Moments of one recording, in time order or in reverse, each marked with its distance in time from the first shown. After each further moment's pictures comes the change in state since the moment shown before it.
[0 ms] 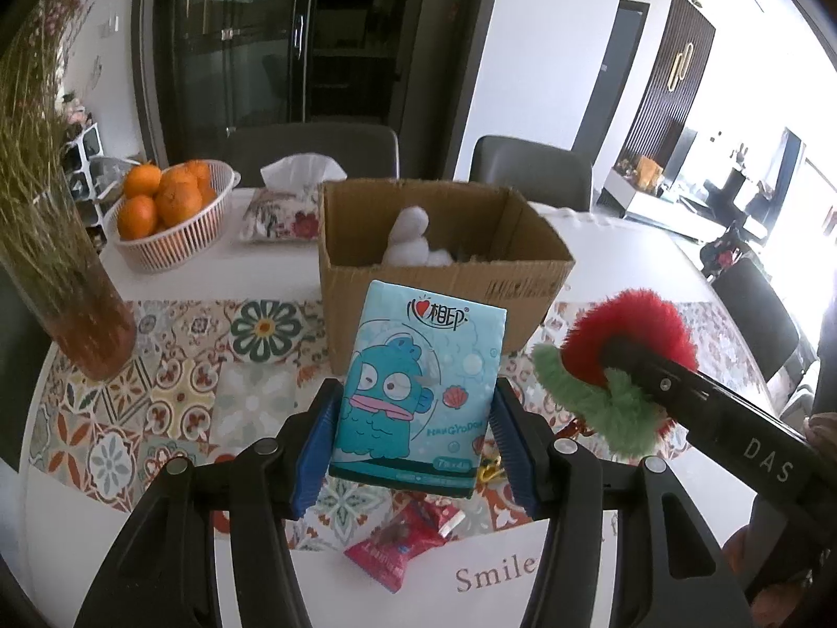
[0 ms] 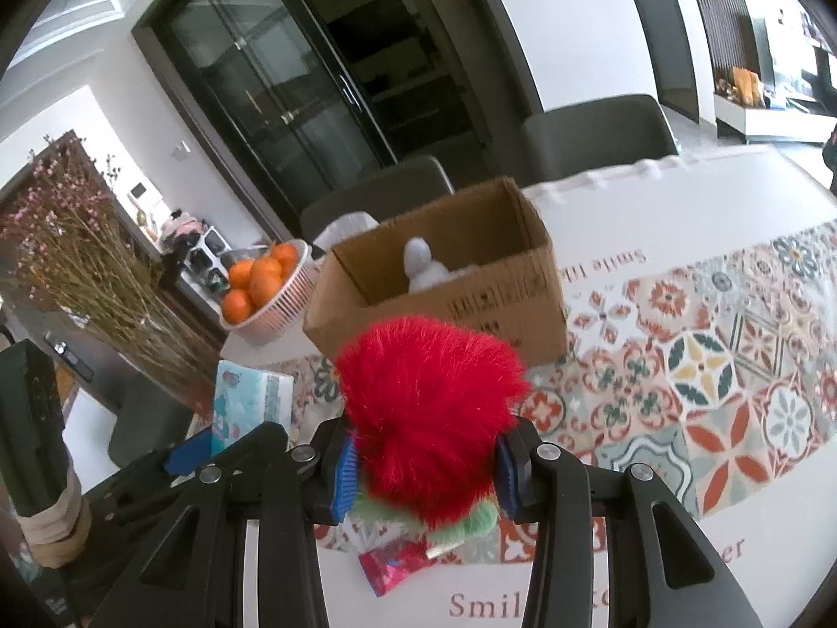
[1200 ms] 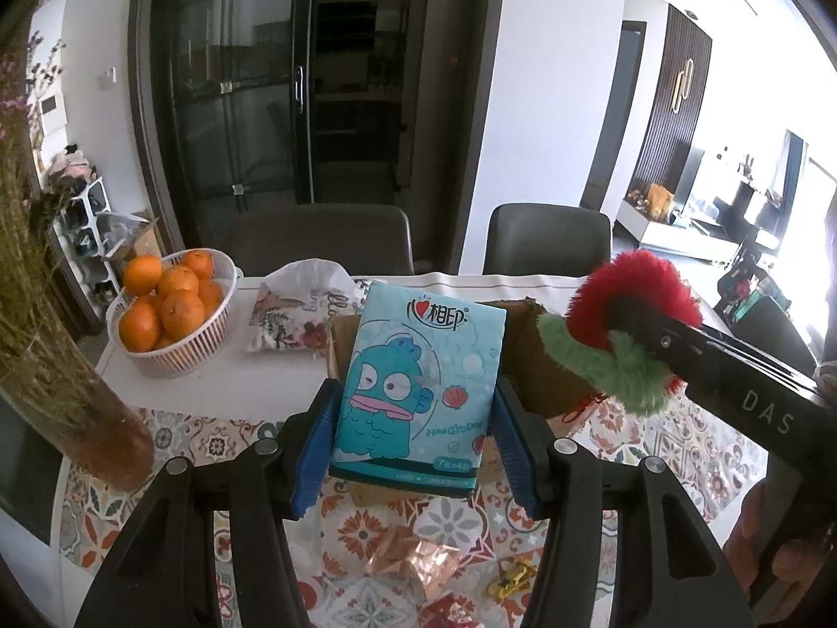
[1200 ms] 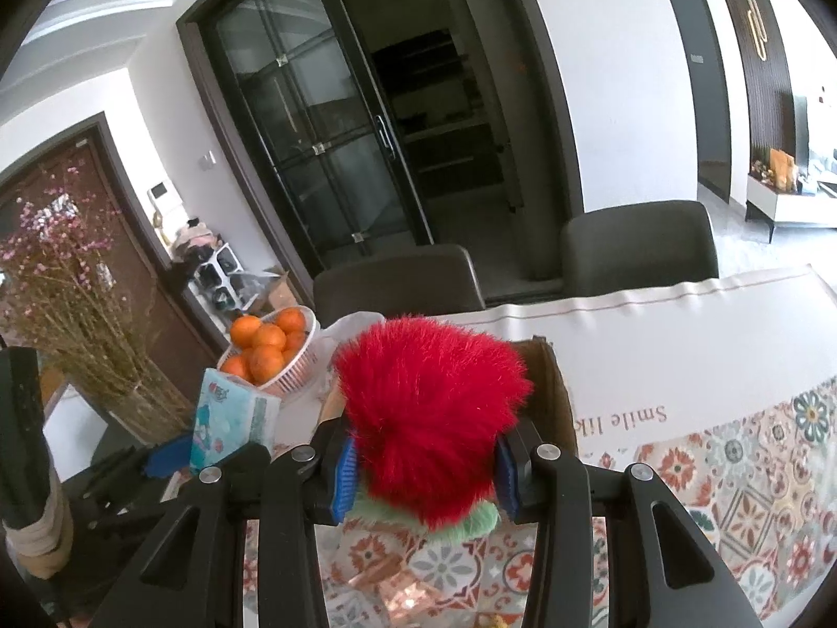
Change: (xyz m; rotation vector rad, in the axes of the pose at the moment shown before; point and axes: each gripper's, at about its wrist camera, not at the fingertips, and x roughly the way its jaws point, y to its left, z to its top) left arm 0.025 0.007 0.103 0.041 -0.102 0.051; right arm 0.025 0.024 0.119 -0.155 -0.118 0.018
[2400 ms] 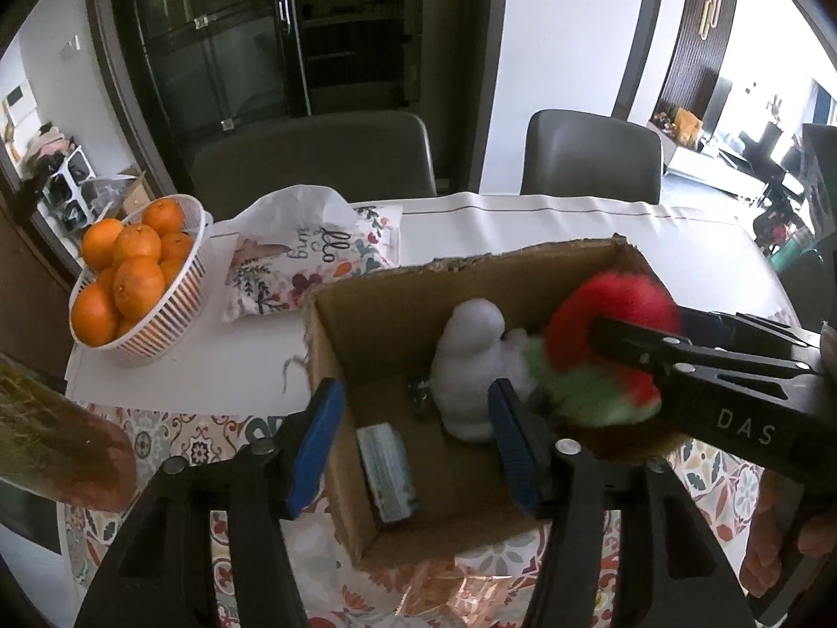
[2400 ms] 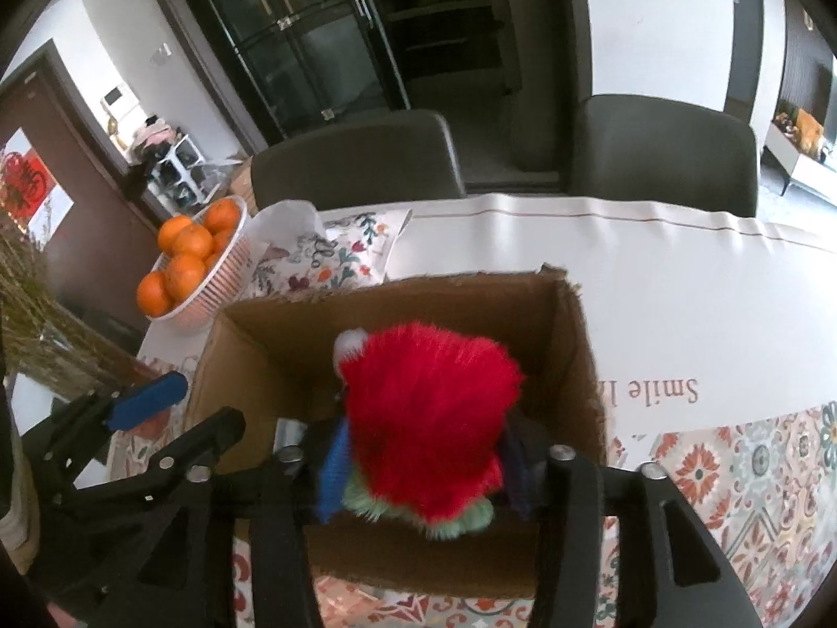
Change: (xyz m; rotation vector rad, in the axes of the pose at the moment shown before) left arm 0.123 0.012 0.008 0.042 0.242 0.053; right arm 0.146 -0.035 0.010 -0.032 0.357 -0.059
